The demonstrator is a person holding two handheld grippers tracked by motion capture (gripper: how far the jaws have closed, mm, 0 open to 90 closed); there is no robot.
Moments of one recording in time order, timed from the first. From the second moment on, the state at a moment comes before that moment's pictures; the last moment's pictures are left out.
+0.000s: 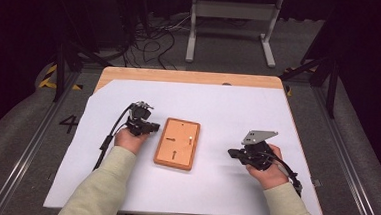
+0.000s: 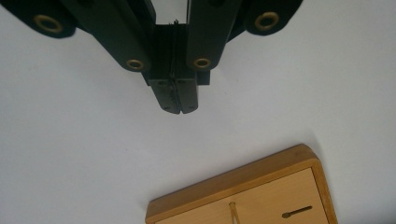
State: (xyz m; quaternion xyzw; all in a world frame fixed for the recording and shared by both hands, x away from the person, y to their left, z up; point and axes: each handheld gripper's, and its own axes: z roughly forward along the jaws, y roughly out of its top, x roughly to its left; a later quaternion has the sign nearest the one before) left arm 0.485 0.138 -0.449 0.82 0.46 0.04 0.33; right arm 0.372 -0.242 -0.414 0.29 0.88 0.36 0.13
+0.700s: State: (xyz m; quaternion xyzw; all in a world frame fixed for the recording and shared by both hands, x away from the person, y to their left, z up) left arm 0.479 0.061 -0.444 0.87 0.36 0.02 0.33; right arm 0.365 -0.260 -0.410 0.31 0.86 0.37 0.14
